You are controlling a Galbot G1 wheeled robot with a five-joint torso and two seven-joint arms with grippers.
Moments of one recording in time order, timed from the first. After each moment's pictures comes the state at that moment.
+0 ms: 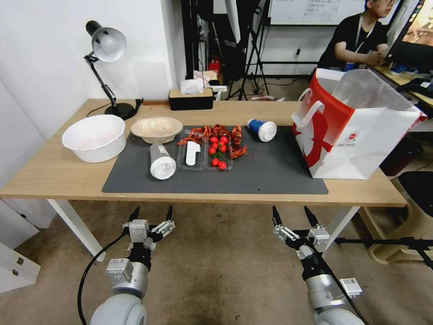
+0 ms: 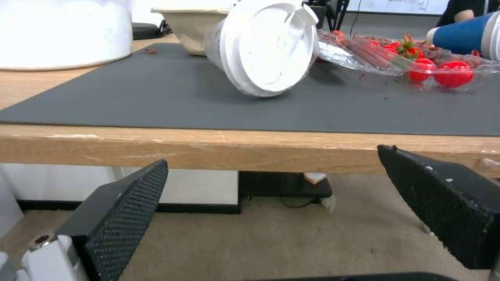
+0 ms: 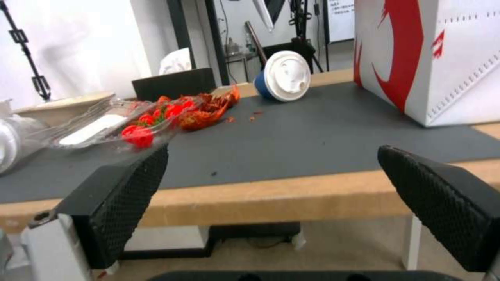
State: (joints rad) left arm 1.67 -1.46 -0.49 -2.09 -0.18 0.00 -0.06; right arm -1.71 1.25 0.42 2.06 0.36 0.29 0.08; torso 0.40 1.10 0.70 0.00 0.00
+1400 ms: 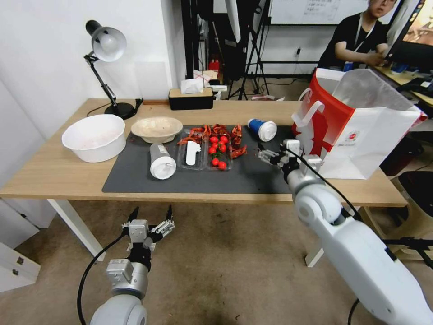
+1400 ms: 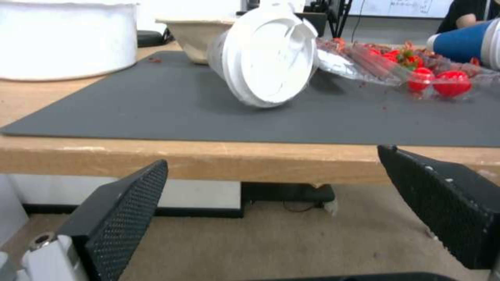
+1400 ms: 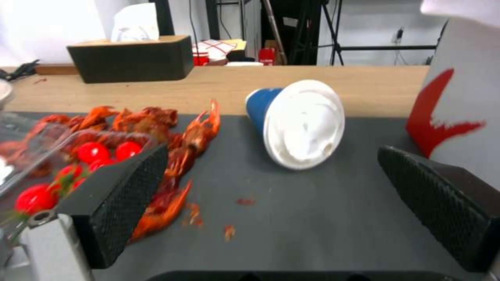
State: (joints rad) left arm 1.68 -1.47 -0.49 -2.11 -0.16 0.01 -0.06; right arm -0.78 1.01 0.08 1.79 0.74 -0.35 0.40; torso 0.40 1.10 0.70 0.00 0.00
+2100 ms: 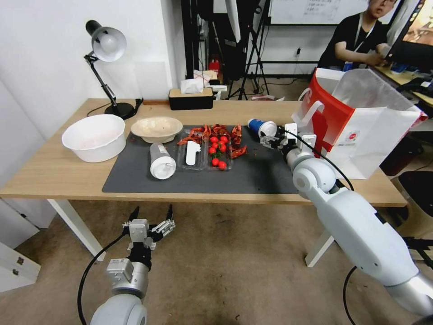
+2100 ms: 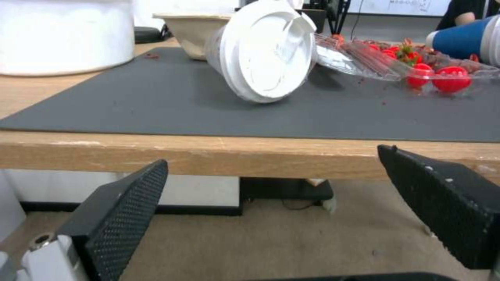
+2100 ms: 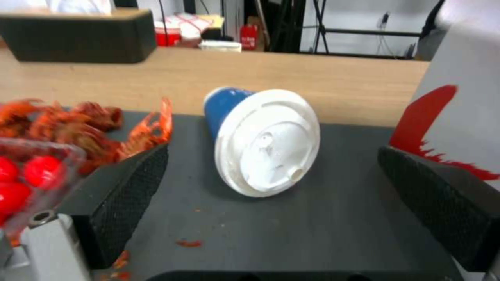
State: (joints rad) left arm 1.68 -1.48 -0.49 -2.10 -0.16 0.01 -0.06; right arm -0.56 1.01 -0.02 1.58 0.79 -0.42 0.41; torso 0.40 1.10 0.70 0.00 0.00
